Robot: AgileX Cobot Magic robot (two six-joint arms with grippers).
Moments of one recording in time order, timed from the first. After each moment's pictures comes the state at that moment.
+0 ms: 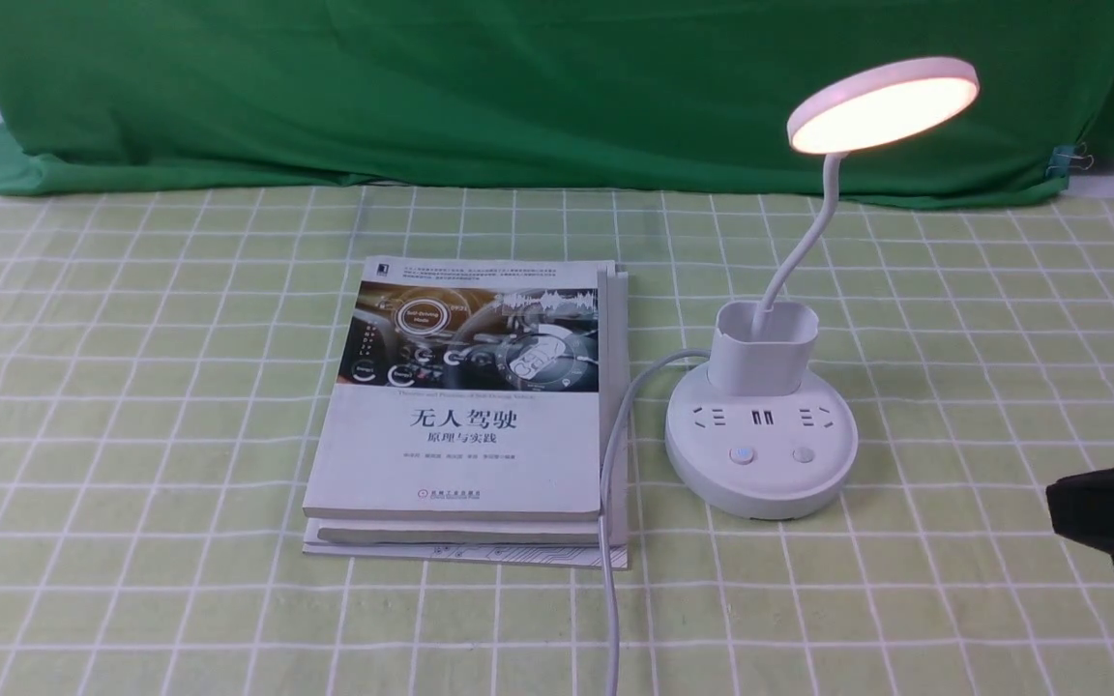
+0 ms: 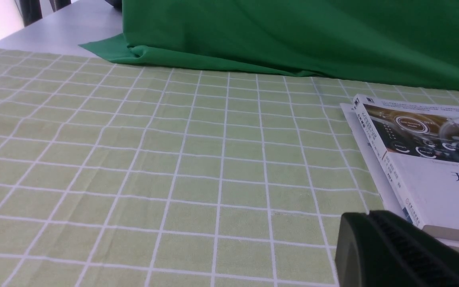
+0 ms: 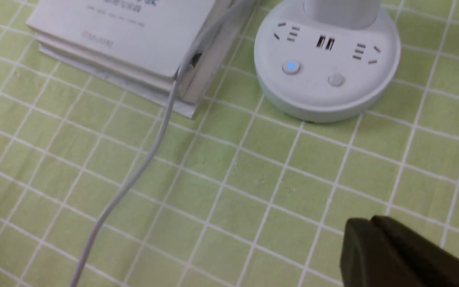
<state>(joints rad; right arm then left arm) 0.32 0.85 -0.76 0.27 0.80 -0.20 0.04 0.00 0.01 0.04 0.24 -0.07</state>
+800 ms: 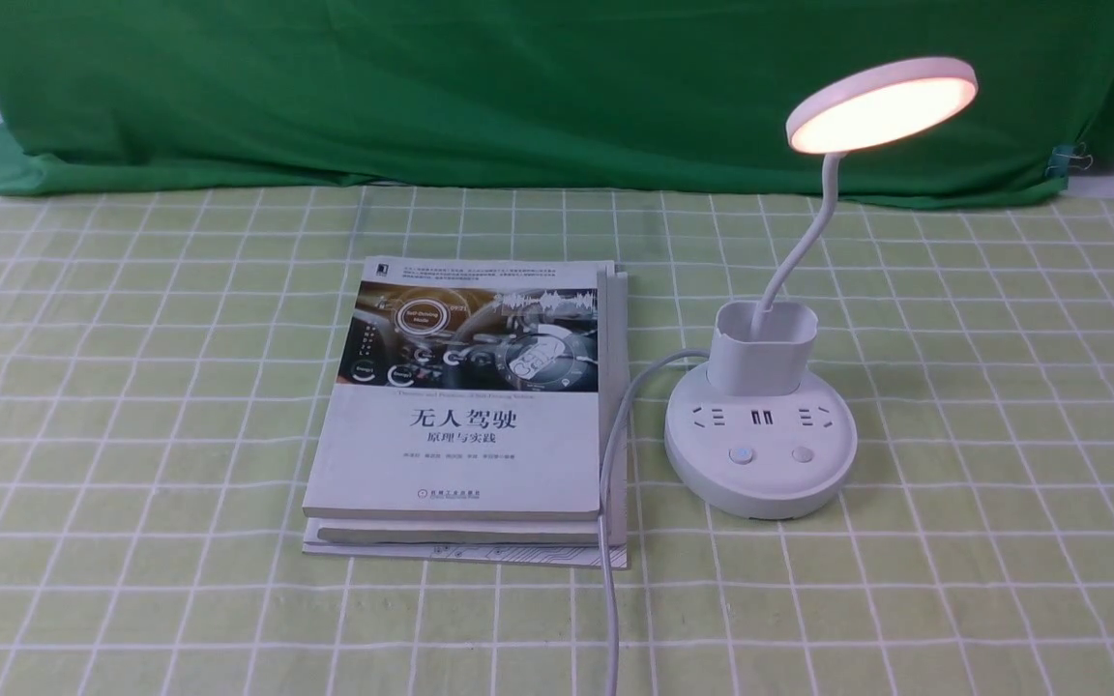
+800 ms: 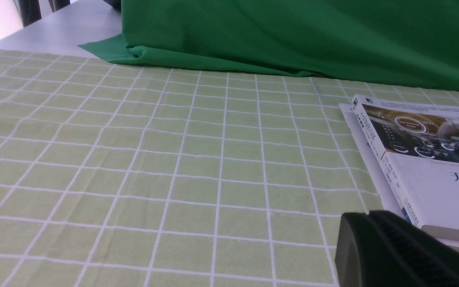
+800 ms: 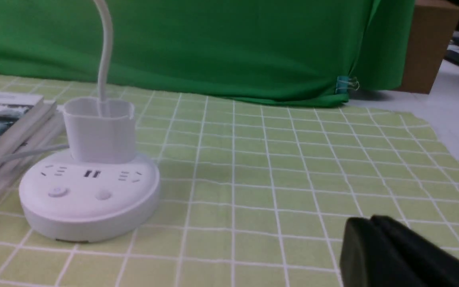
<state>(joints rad) 0.00 0.08 -0.02 0.21 0.14 -0.31 0.04 0.00 0.01 0.04 0.24 -0.07</state>
